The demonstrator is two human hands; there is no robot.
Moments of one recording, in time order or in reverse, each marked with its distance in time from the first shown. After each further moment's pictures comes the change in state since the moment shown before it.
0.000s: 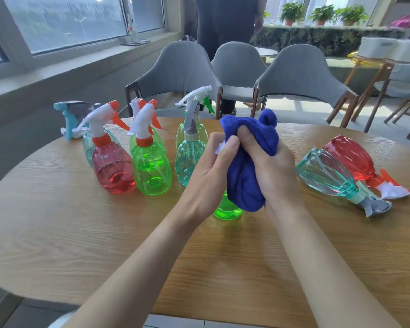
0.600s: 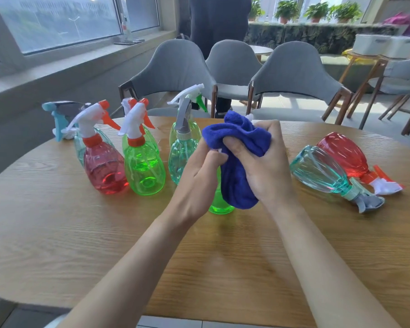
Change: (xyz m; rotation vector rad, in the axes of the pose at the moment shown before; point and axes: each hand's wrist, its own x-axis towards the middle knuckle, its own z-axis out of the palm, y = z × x) left_hand 0.001 -0.005 0.000 0.040 0.037 0.070; right_hand 0.007 0.006 -0.012 -0.268 -0.066 -0.219
